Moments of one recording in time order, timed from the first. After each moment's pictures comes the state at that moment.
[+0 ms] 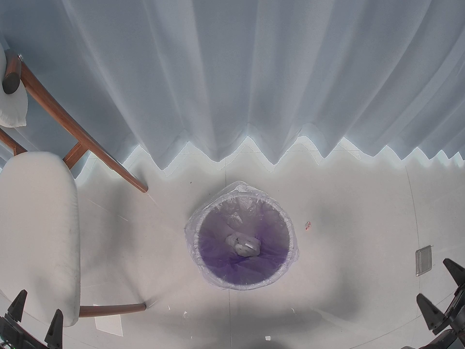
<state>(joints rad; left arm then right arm) 0.00 0.02 -0.02 0.01 -0.04 -0.01 -0.12 0.33 -0.02 -0.24 0.35 -0.05</state>
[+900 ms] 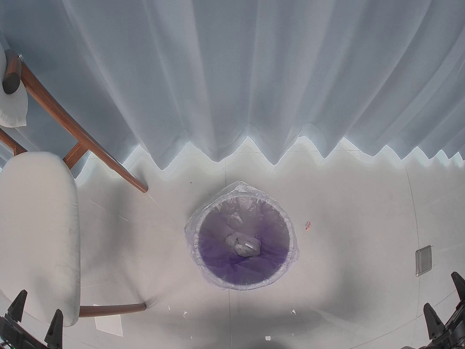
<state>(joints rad) 0.00 0.02 -0.02 0.01 -0.04 -0.02 0.00 0.01 -0.02 -0.01 0.13 -0.03</state>
